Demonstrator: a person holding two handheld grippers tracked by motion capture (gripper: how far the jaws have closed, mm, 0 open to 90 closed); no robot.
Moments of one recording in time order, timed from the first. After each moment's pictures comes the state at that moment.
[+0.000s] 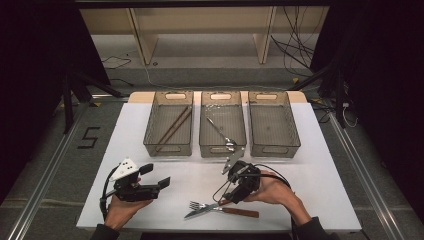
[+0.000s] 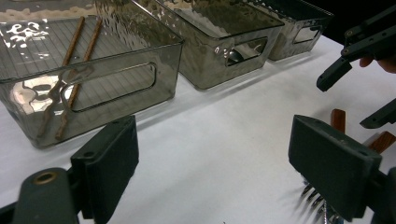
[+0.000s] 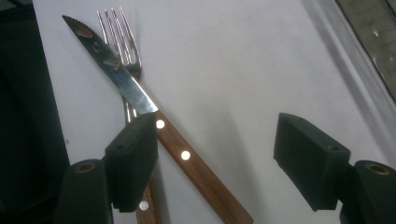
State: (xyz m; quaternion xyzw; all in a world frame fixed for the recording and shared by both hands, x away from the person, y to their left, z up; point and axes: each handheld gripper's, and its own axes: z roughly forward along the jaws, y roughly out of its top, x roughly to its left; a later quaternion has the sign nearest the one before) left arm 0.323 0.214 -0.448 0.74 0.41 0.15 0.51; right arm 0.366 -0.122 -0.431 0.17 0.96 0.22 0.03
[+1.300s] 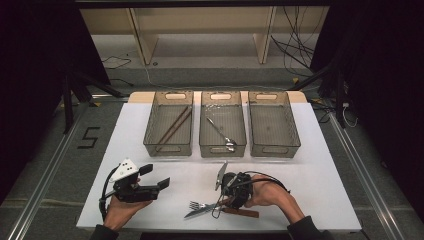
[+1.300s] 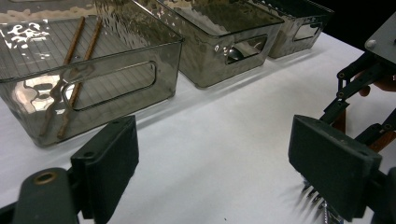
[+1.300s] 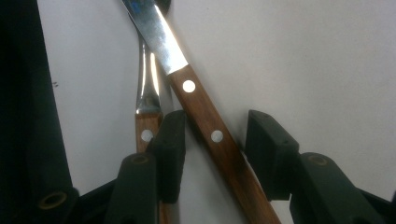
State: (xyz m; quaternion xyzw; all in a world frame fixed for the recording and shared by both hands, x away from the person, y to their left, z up) left arm 0.321 0.214 -0.449 0.74 0.40 0.15 0.51; right arm 0.360 -0.101 -0.458 0.08 0.99 0.11 0.01
